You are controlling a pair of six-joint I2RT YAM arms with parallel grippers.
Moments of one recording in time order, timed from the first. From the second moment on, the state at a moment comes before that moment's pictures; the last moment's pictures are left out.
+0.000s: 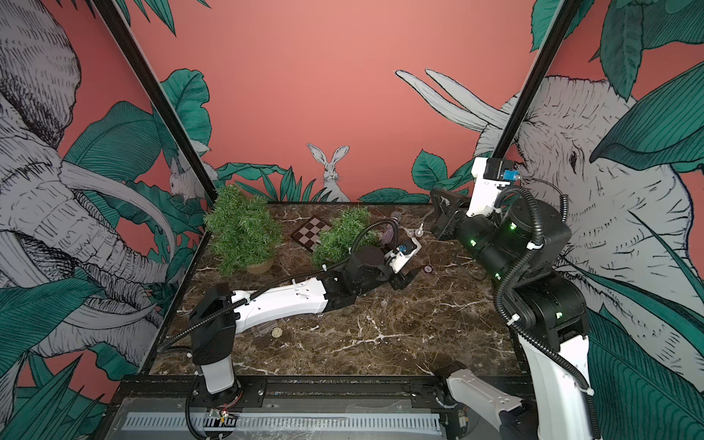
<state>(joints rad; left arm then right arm) -1.17 1.85 1.48 0.23 -0.11 0.14 0.39 1.02 1.81 -0.81 -0.07 0.37</state>
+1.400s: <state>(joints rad) -0.94 1.05 1.44 -1.04 0.07 0.11 0.29 1.15 1.46 -0.76 -0.47 0.32</state>
